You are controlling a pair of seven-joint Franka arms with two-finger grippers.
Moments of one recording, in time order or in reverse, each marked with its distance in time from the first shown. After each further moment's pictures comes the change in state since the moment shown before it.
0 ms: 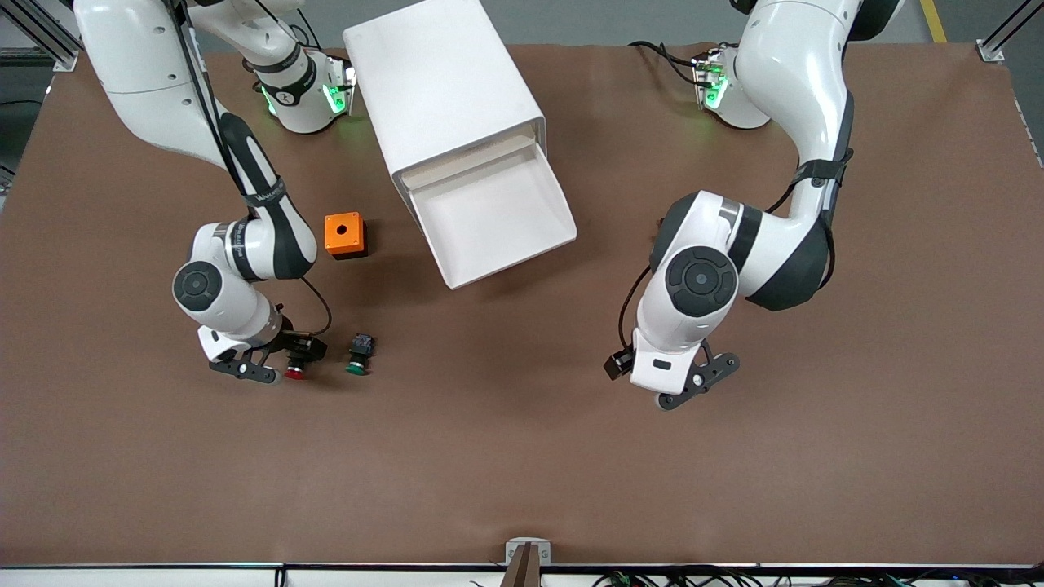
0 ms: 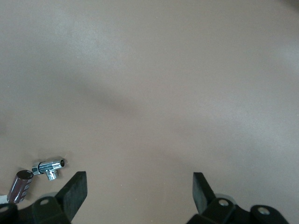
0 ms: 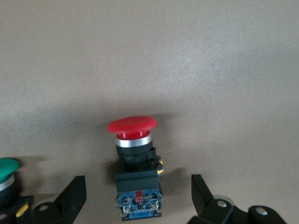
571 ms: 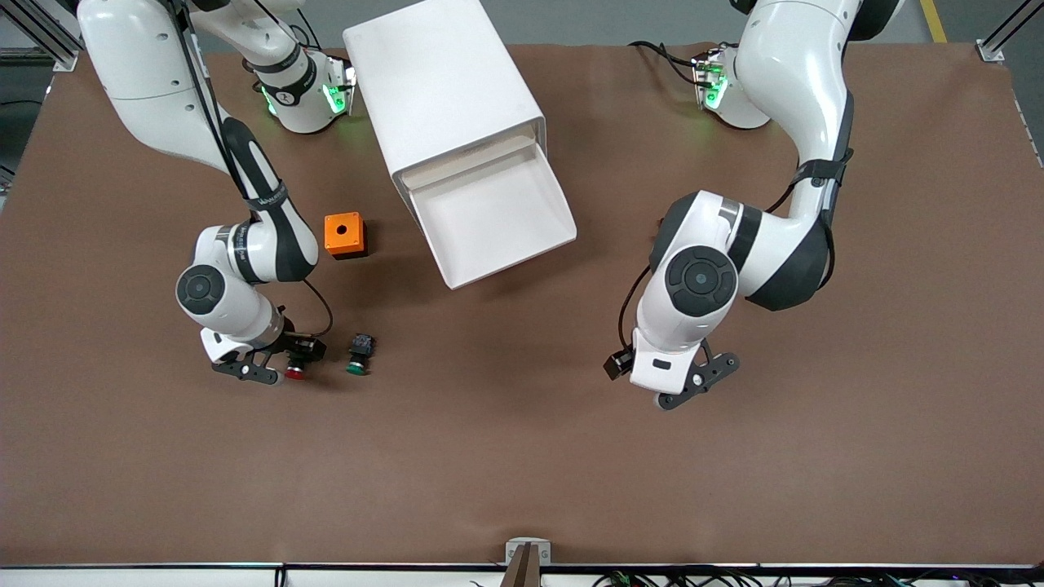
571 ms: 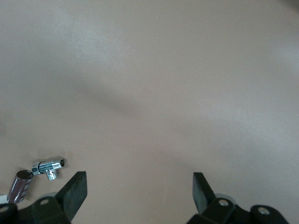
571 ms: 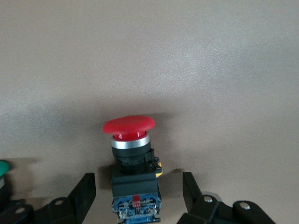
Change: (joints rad) left arm 0.000 0.000 0.000 0.000 0.000 0.000 0.000; right arm 0.000 0.014 -0.001 0.004 0.000 0.000 0.000
